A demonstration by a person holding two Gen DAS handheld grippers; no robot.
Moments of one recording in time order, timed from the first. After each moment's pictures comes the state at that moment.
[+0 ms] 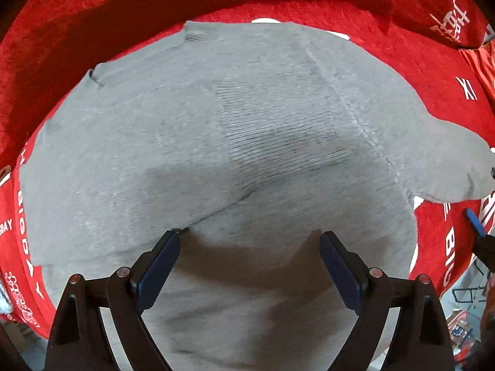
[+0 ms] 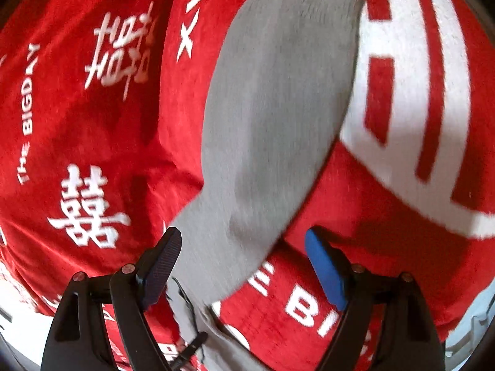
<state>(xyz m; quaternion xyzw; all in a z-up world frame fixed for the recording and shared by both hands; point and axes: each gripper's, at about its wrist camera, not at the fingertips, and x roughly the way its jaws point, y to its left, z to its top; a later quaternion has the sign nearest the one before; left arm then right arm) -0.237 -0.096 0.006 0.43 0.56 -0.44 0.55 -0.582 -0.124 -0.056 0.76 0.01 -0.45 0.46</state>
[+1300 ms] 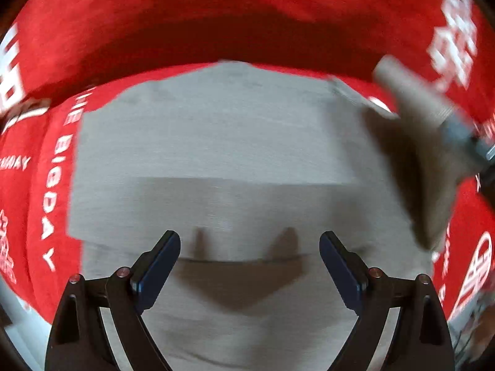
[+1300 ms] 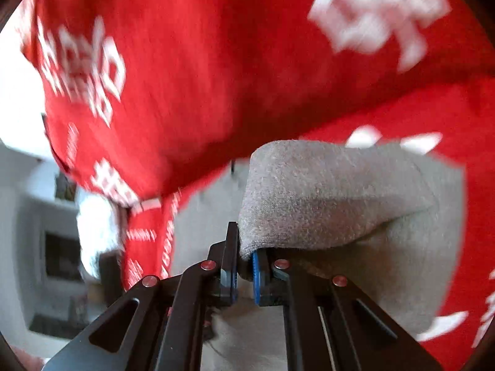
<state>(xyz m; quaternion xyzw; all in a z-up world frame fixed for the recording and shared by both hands) -0.078 -0.049 0.051 0.30 0.59 -0.38 0.65 -0.161 -0.154 0.018 0.54 0.36 -0.18 0.74</state>
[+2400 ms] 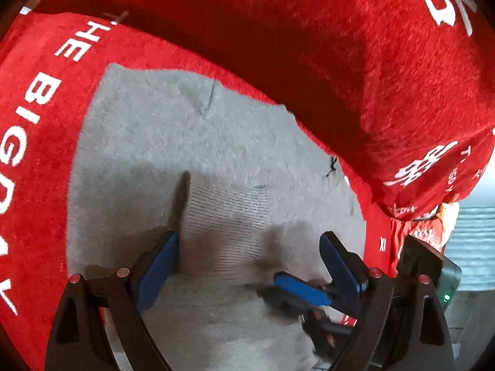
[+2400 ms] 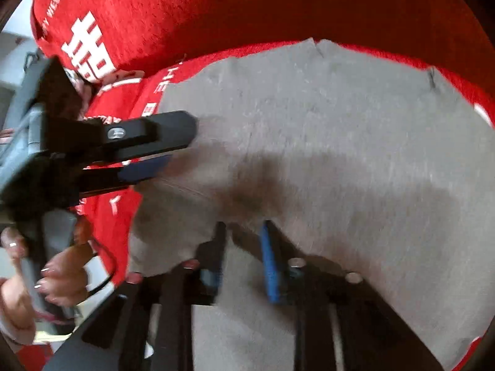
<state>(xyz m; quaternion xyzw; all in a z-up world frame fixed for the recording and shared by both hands) 0.045 0.004 0.007 0.03 0.70 -0.46 0.55 -0.079 -0.040 -0.010 0.43 0.51 -0.11 0.74</state>
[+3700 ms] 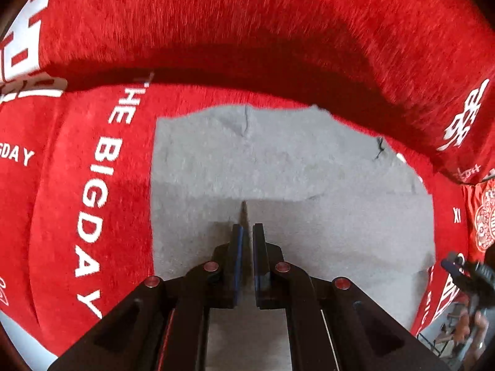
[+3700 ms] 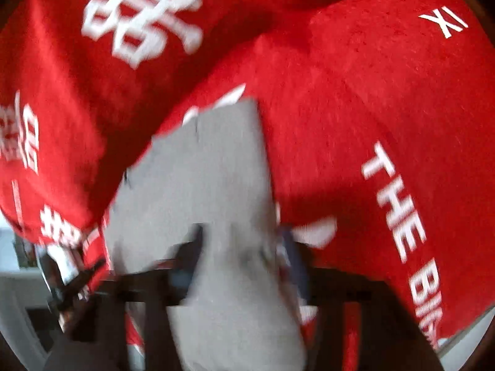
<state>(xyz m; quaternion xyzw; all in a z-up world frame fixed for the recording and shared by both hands) 0.038 0.015 0.051 0.20 0.60 -0.42 0.65 -0.373 -0.134 0.002 0.62 0.31 -0.36 0.62</state>
